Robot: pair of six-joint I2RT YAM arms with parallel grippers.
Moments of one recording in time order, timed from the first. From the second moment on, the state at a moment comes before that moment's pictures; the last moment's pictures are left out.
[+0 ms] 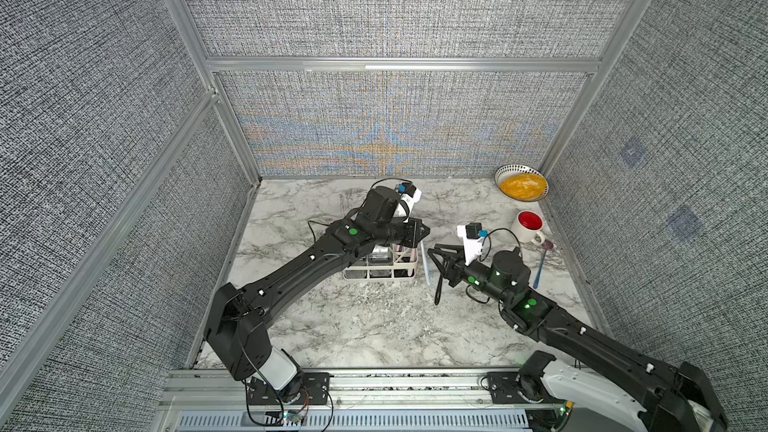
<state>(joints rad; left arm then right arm) -0.78 1.54 1.36 -0.38 0.34 -0.46 0.67 0.94 0.52 0.31 -0.16 0.40</state>
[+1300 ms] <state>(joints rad) -0.78 1.56 1.28 -0.14 -0.15 -0.26 0.63 0.88 0.46 0.21 -0.09 0.35</state>
